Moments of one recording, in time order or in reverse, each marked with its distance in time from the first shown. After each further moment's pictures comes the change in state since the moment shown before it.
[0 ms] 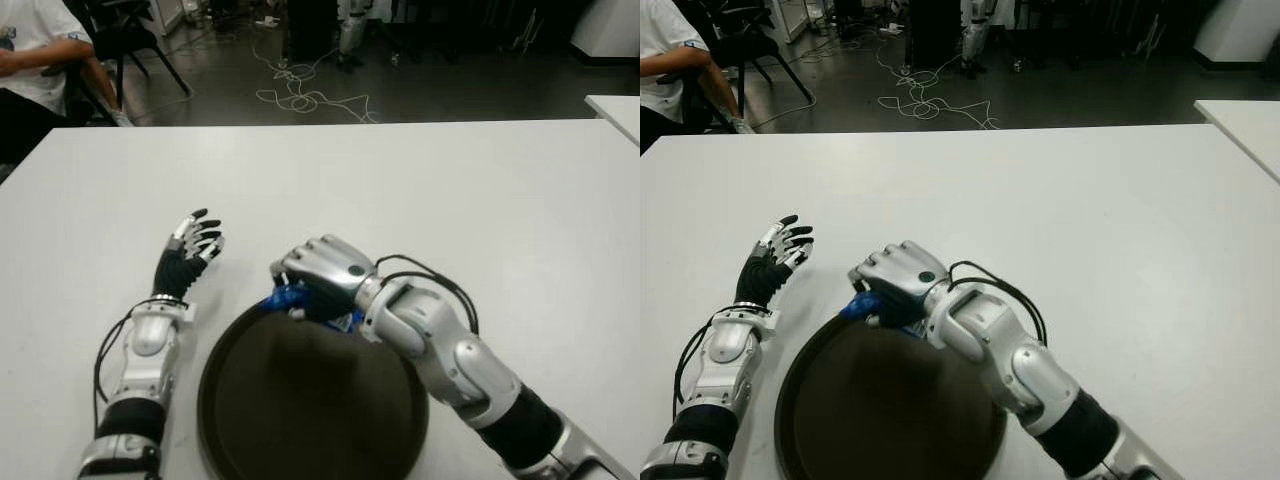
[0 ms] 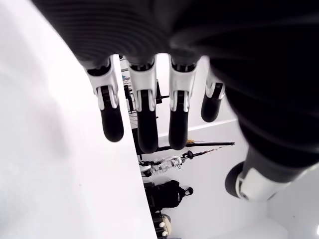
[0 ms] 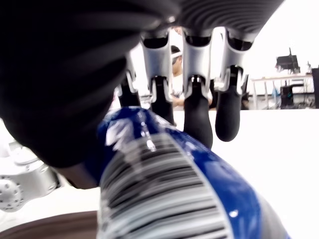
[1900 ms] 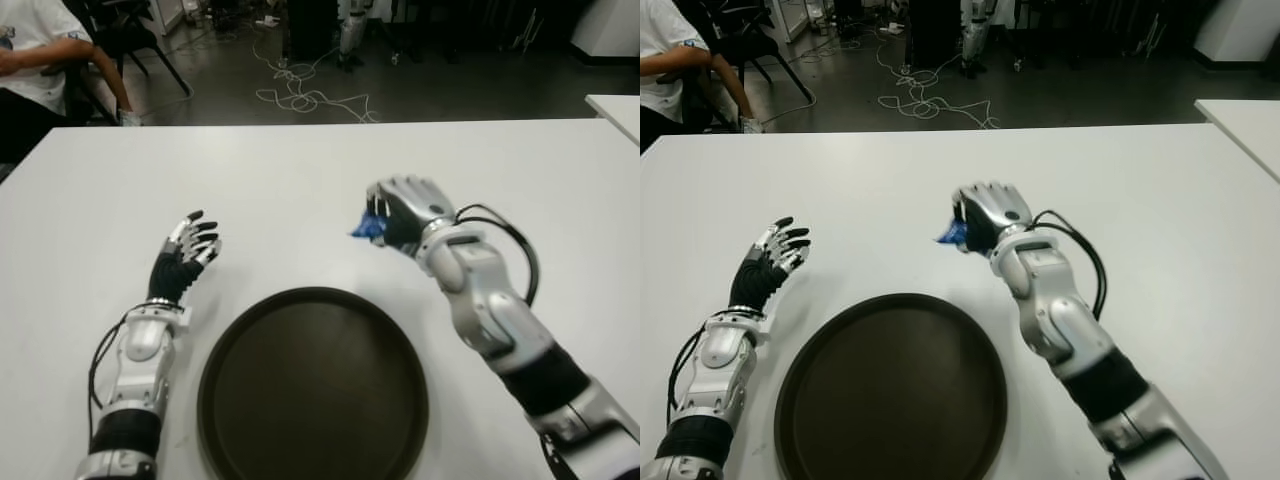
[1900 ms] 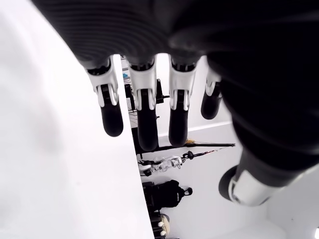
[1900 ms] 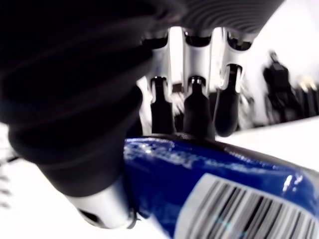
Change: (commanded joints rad) left arm 0.062 0.000 0.004 -0.125 -0.034 0.083 -0.036; right arm -0.059 -0.115 -0.206 0.009 0.019 0.276 -0.165
